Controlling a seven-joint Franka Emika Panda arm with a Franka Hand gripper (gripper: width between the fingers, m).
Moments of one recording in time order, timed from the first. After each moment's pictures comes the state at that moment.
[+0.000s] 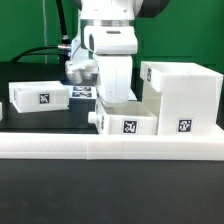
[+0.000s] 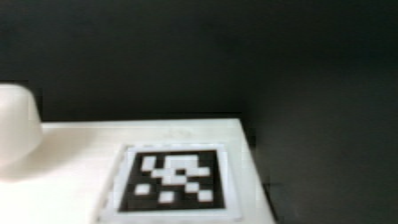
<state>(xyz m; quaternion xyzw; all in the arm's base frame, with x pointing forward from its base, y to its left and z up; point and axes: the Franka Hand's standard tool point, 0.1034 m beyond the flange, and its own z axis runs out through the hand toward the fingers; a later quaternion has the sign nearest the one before) 0.531 -0.014 0.015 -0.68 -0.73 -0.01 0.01</state>
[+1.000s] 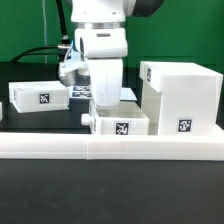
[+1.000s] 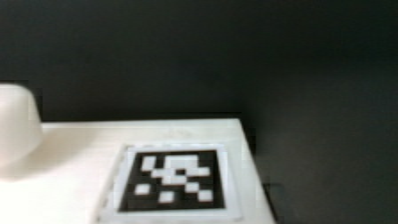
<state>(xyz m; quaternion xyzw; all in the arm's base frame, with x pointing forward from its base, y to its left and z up) 0.530 -0.022 0.012 -0.69 -0.73 -0.02 0.02</state>
